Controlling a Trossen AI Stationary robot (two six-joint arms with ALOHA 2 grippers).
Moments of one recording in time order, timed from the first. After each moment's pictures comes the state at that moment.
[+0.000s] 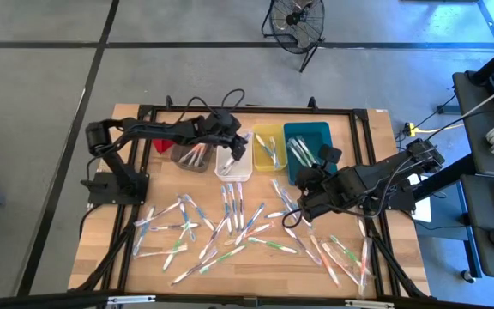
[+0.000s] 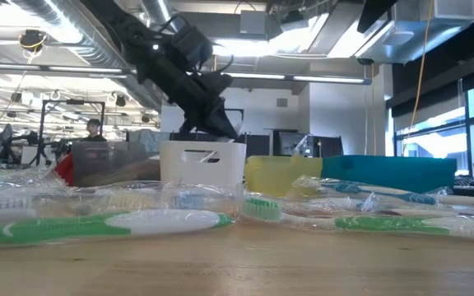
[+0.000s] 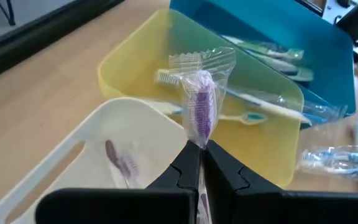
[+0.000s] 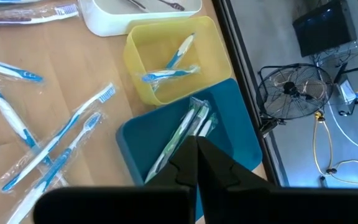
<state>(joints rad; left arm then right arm) 0.43 1.67 0.95 0.08 0.10 -0.32 0.45 1.58 1.59 -1.56 0.74 0.66</state>
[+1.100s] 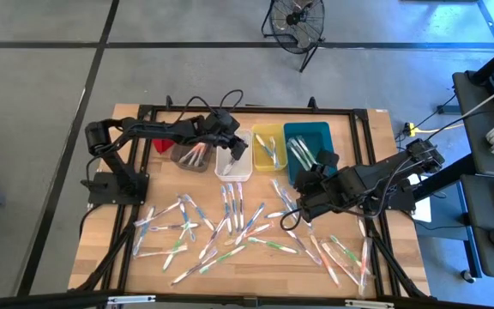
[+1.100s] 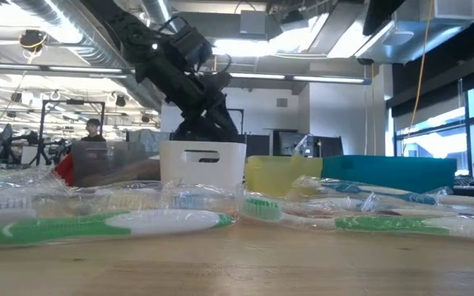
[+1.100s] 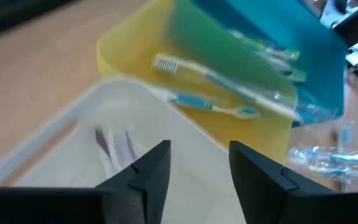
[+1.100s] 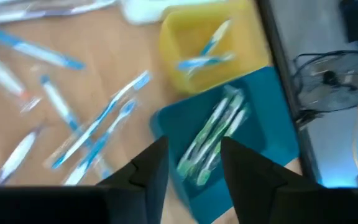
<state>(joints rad) 0.44 1.65 0.95 0.03 0.15 -0.41 0.44 1.58 1.59 -1.51 0.59 0.65</state>
